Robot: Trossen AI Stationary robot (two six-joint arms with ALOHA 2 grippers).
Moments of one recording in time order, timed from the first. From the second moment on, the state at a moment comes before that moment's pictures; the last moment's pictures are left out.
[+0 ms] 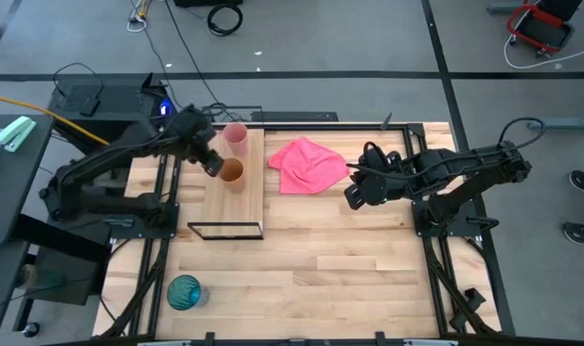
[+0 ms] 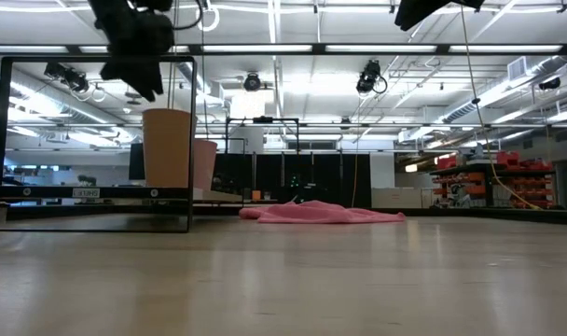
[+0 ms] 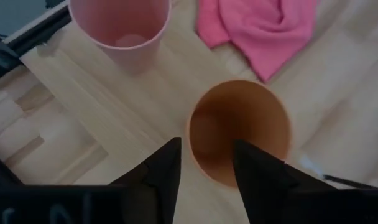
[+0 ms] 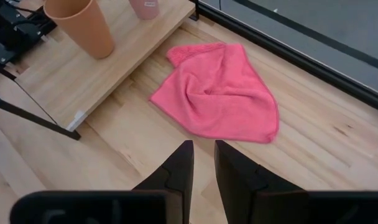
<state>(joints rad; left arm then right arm) 0.59 1.09 1.11 -1.06 0.03 -0.28 0.25 1.32 1.47 -1.26 0.62 1.01</state>
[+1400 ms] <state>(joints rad) -0.59 0.92 1.11 -0.64 0.06 -1.50 0.50 1.32 1.47 -1.25 0.55 0.78</state>
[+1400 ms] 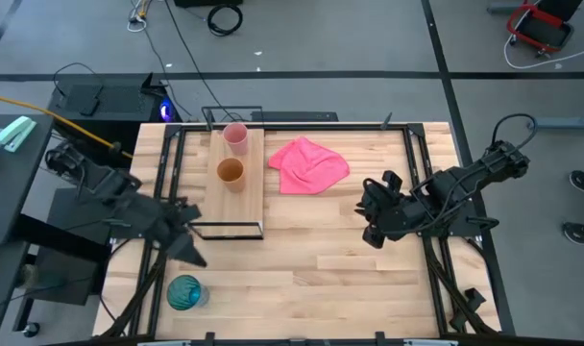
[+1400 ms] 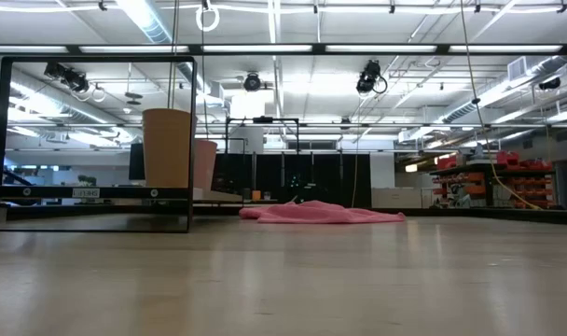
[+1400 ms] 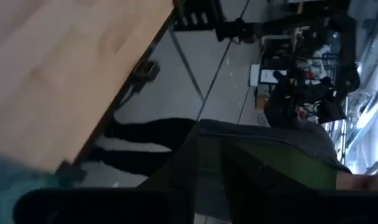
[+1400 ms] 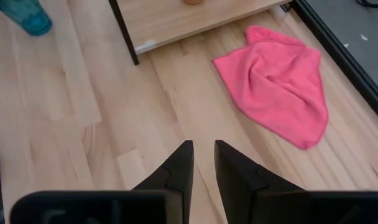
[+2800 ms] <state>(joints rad) -1.04 1.17 1.11 -1.16 -0.07 -2.14 0.50 1.32 1.47 -1.24 0.66 0.79</state>
